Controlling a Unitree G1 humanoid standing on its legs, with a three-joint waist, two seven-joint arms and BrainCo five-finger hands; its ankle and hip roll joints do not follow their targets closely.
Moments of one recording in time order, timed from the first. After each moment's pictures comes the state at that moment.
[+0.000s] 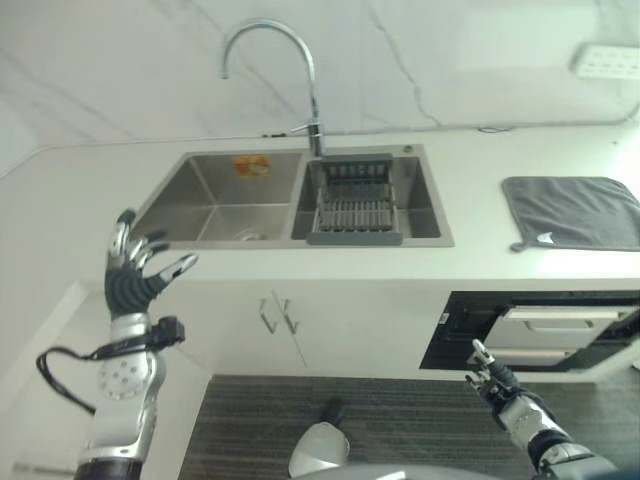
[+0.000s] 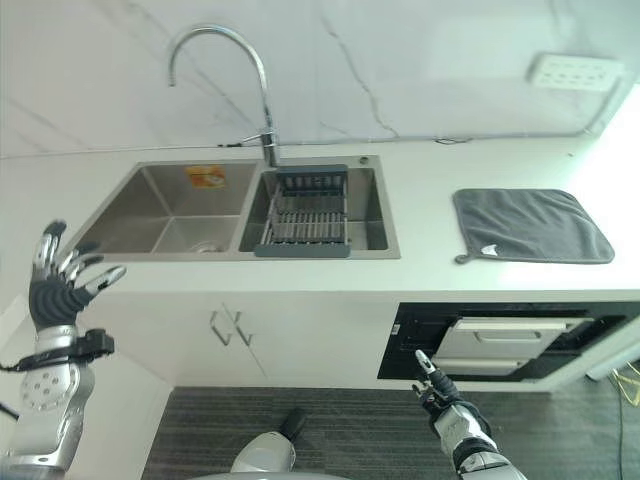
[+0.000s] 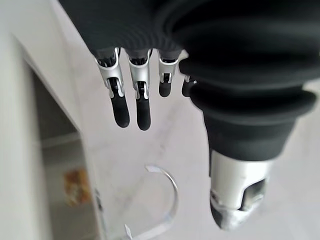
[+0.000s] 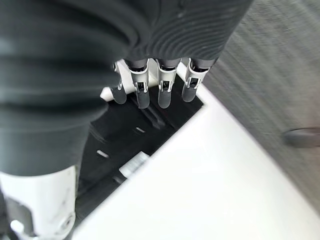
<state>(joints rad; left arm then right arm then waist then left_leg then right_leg) 0.20 0.51 0.20 0.04 -0.33 -0.35 0.26 -0.22 -0.31 0.11 1.18 1.00 -0.02 0.13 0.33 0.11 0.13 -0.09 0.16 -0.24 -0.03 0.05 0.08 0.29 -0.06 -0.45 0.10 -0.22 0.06</state>
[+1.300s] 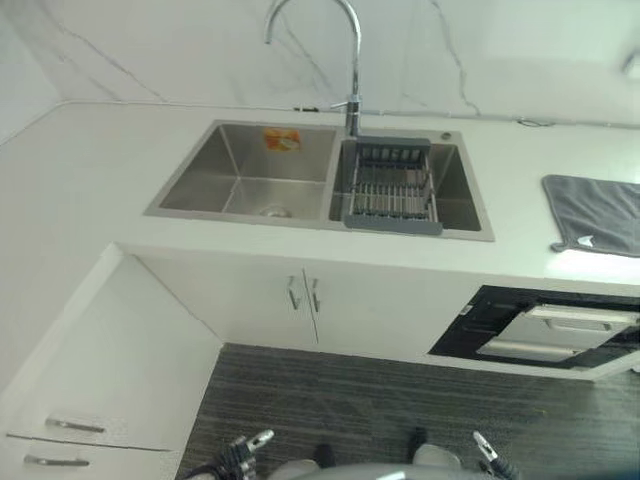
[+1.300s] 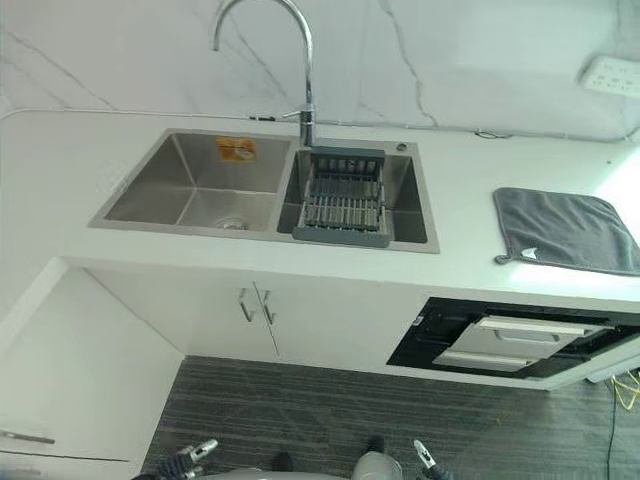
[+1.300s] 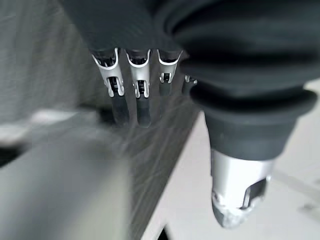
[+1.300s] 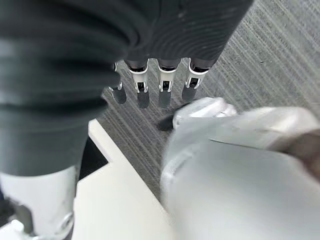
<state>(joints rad) 0.05 0.27 -0.14 1.26 -0.56 0.07 -0.35 0.03 -0.22 -0.05 1.31 0.68 0.04 0.18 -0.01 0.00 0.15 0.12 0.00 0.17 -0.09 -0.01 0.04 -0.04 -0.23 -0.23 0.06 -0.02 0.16</state>
